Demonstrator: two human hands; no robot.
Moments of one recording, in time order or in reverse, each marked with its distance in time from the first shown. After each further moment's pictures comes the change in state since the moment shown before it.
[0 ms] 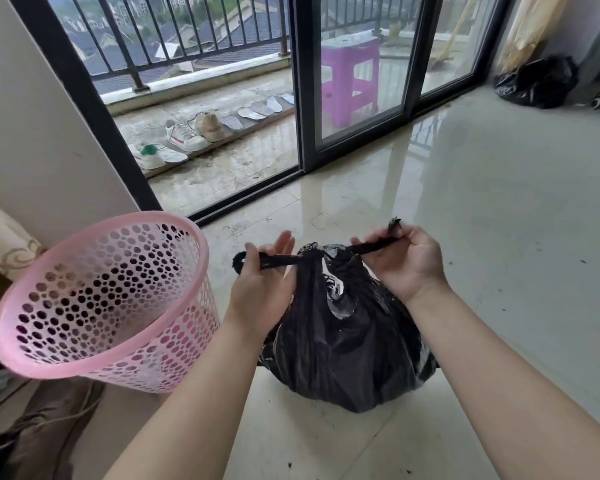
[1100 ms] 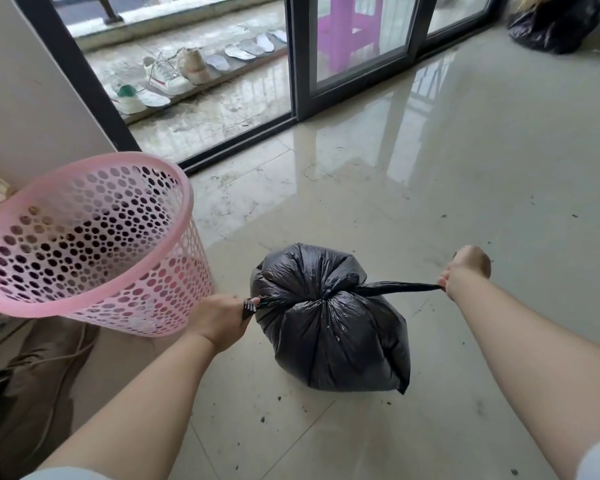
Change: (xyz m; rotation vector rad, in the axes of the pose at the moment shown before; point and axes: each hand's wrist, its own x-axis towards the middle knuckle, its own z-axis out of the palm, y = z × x) left_hand -0.063 -0.016 -0.109 2.432 -0.151 0.258; right_hand -0.009 -0.031 -0.128 -0.647 1.098 -0.058
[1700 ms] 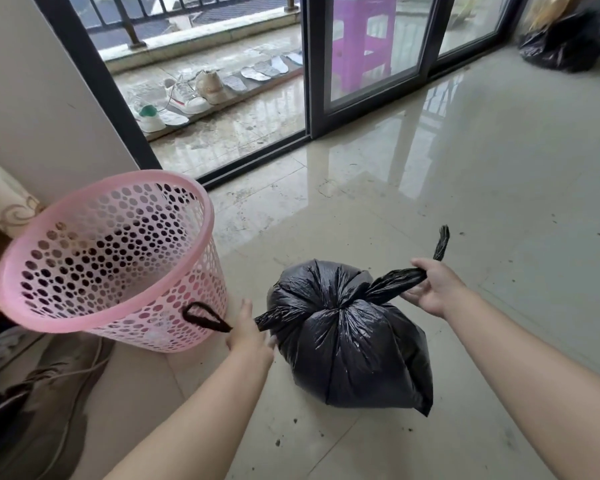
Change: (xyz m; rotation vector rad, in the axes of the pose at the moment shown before) left_hand 0.030 0.034 0.003 -2.011 0.322 -1.546; right_hand -0.027 0.018 0.039 -0.033 -0.579 0.154
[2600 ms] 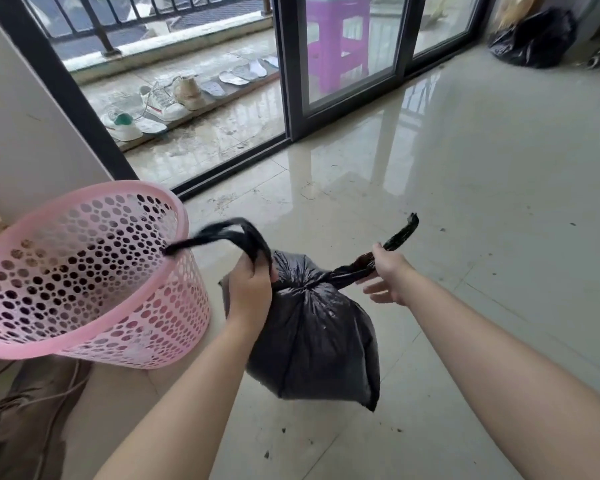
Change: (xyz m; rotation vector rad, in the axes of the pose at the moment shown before) left_hand -0.019 0.014 0.047 0.690 -0.411 0.997; right_hand -0.013 -0.002 0.035 -0.519 0.006 -0.048
